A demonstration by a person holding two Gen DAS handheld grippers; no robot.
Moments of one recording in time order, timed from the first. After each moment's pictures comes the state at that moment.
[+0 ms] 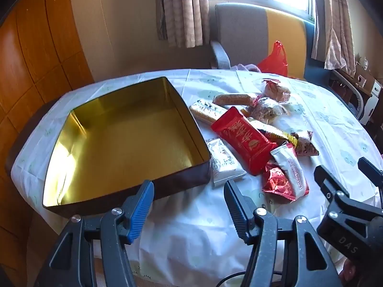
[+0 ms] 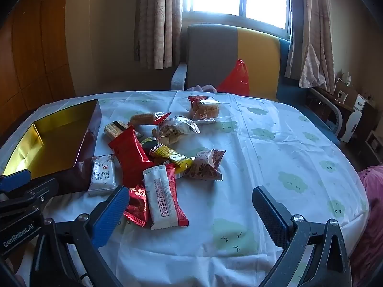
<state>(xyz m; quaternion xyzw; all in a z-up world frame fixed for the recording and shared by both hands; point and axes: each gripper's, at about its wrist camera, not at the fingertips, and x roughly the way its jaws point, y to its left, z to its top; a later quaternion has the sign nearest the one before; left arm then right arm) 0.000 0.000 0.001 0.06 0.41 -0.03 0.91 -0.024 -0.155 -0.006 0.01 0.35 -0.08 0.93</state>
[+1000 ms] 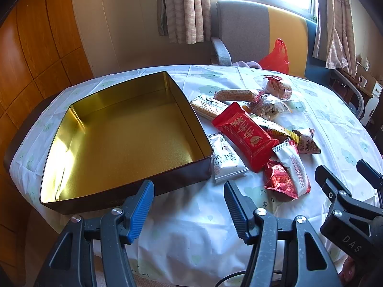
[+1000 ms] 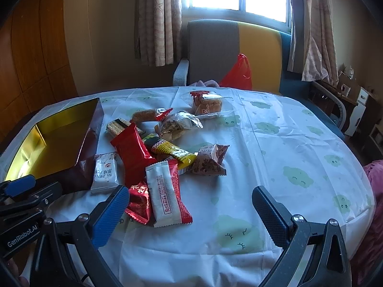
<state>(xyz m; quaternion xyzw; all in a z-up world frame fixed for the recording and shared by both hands) 0.004 0.002 -0.009 0.05 0.43 -0.03 0.90 -0.023 -0.158 -0.012 0.03 0.36 -0.07 0.93</state>
